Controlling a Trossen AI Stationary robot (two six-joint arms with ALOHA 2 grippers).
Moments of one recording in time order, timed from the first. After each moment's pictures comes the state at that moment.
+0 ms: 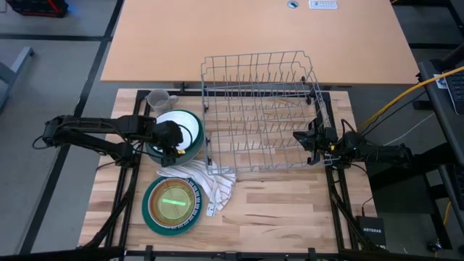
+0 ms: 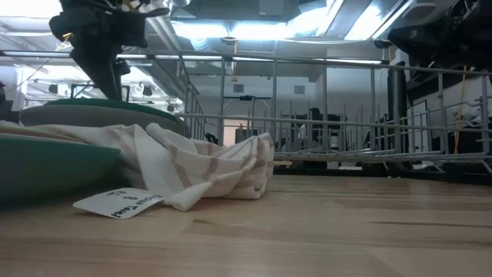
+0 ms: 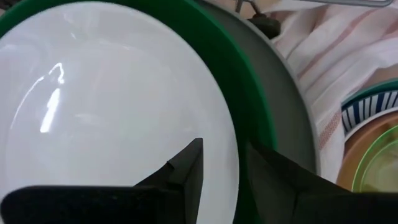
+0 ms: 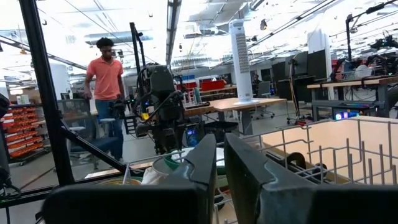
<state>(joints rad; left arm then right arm) 0.09 1.04 0.83 -0.93 -0.08 -0.13 0.00 0.00 0.01 0.29 0.18 0.07</state>
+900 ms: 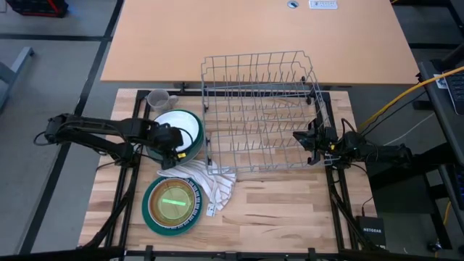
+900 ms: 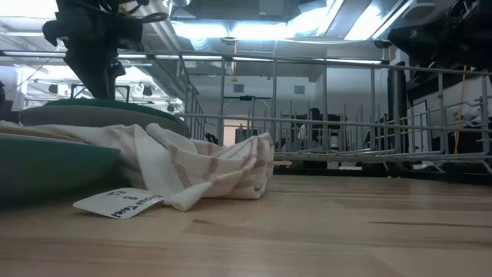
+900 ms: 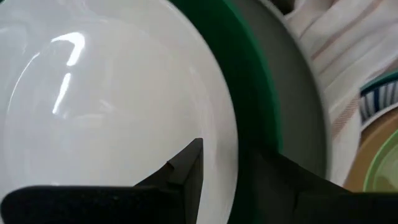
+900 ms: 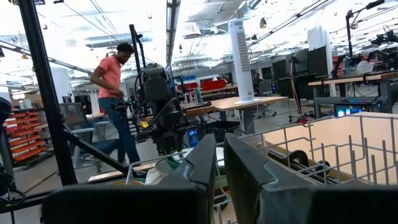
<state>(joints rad) 0.02 1.09 0.83 -0.97 -0.15 -0.20 0.00 0.00 0.01 0.29 0.18 0.10</state>
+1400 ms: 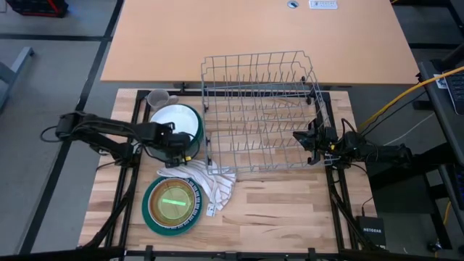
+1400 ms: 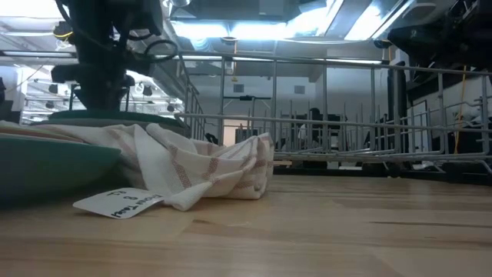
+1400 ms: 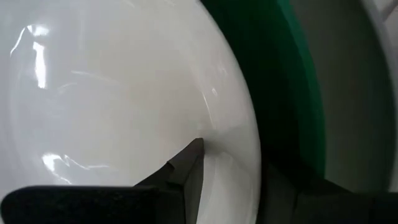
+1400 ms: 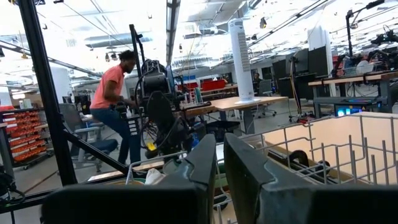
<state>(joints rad) 0.02 1.28 0.83 -0.98 -0.32 -0.13 0.00 0.00 0.01 0.29 0.18 0.10</state>
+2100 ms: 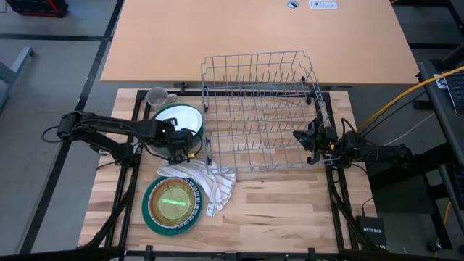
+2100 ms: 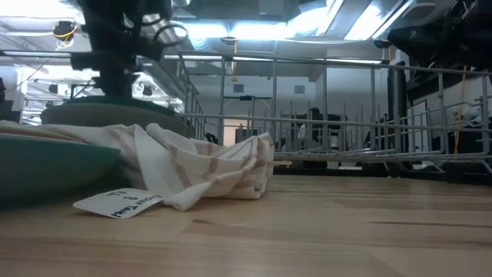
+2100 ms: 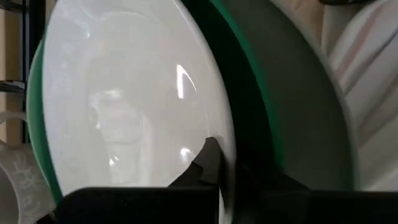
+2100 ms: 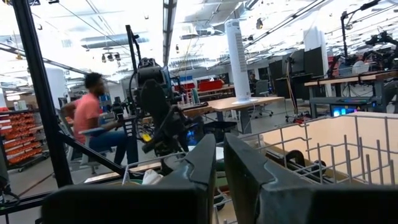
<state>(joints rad) 0.02 1.29 0.95 -1.03 -0.36 -0.12 0.00 0.00 0.01 0.29 0.19 0.10</state>
